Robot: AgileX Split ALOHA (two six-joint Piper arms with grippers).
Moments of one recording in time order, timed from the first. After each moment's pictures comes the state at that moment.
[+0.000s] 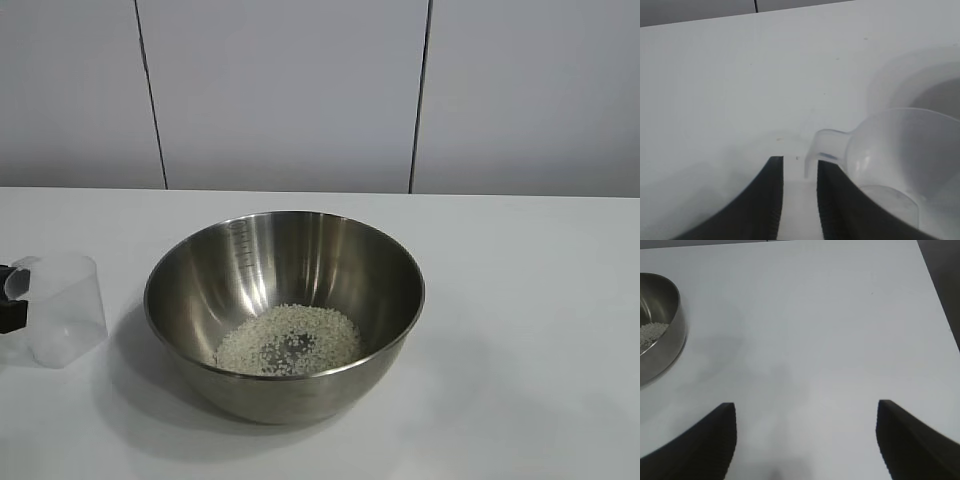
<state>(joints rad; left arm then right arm) 0.03 1.99 -0.35 0.31 -1.15 0.06 0.04 0.02 -0.47 -0.06 1.08 0.06</state>
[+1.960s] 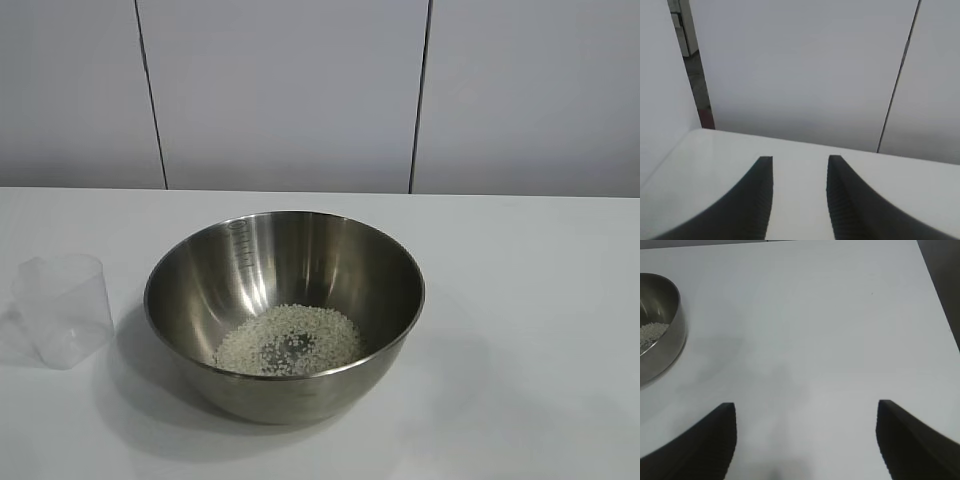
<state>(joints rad) 0.29 1.15 -0.55 0.41 -0.40 -0.35 0.04 0.02 -0.47 -0.06 1.08 0.06</state>
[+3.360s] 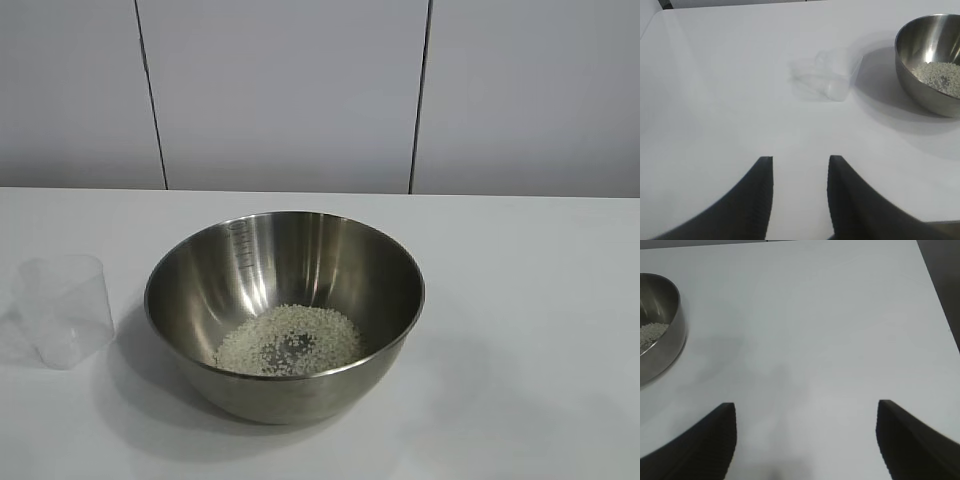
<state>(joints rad) -0.01 -0.02 -0.56 -0.06 1.25 0.14 0.04 0.02 -0.47 -0.06 1.08 0.06</state>
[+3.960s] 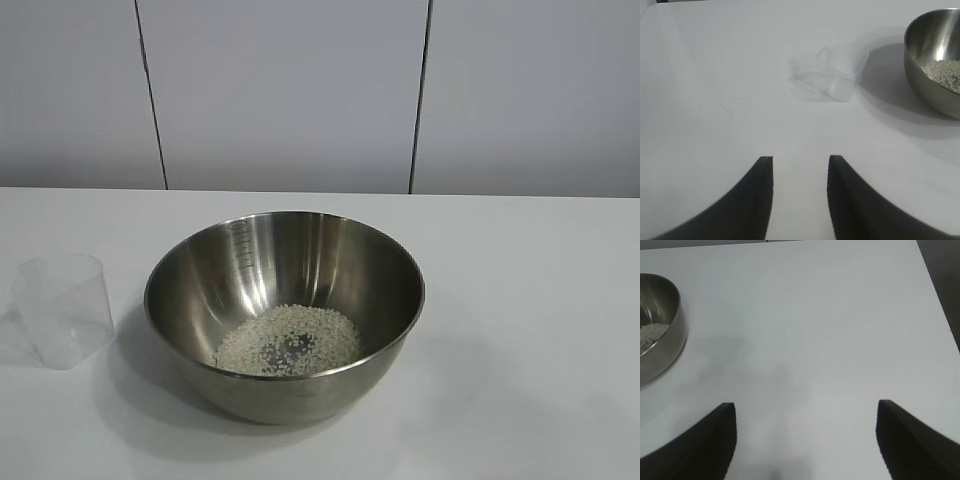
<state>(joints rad) -0.01 -0.02 -0.48 -0.06 1.14 0.14 0.04 0.02 -0.47 -0.06 1.08 0.06</state>
